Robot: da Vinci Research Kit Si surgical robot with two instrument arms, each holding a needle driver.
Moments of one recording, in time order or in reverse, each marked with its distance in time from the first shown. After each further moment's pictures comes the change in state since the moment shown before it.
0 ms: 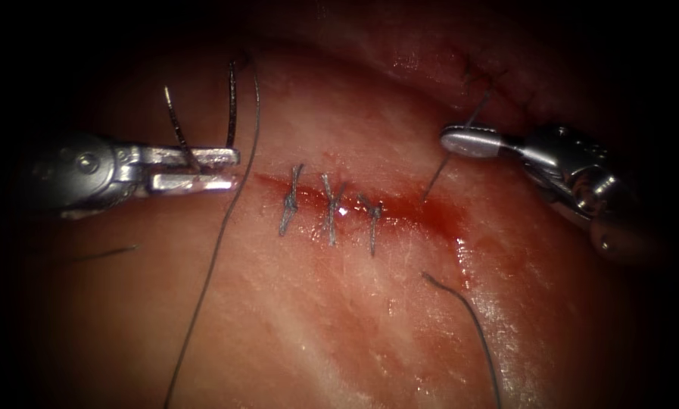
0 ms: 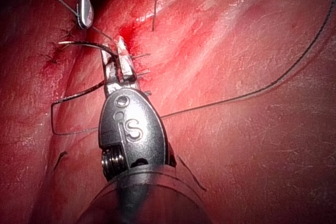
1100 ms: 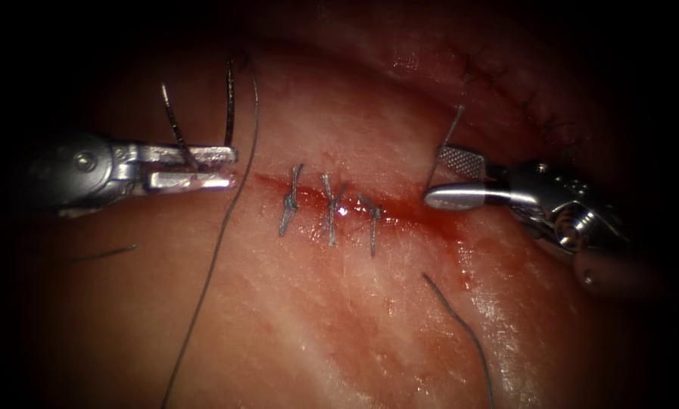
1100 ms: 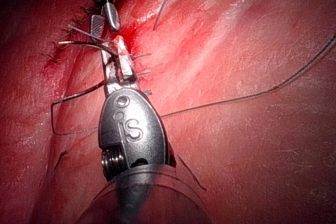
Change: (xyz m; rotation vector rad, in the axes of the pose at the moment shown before) right arm -0.004 -0.001 0.001 -0.005 -0.093 0.083; left arm 0.000 0.000 0.000 0.005 0.004 -0.001
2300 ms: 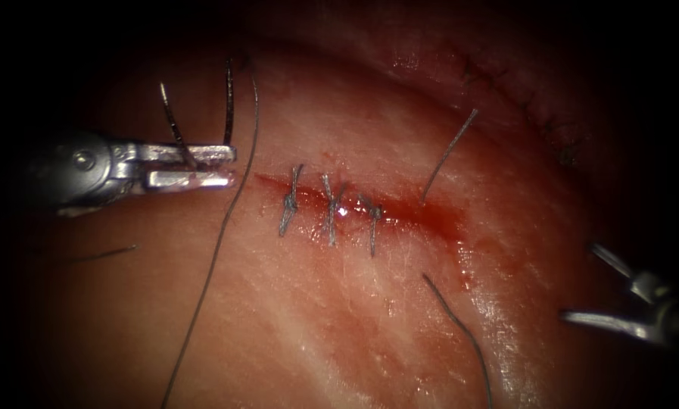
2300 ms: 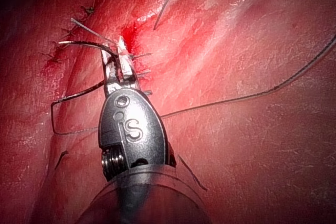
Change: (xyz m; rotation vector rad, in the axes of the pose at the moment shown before) right arm -0.001 -0.008 -0.015 -0.184 -0.164 -0.735; left arm 0.000 0.000 0.000 0.001 -0.001 -0.001
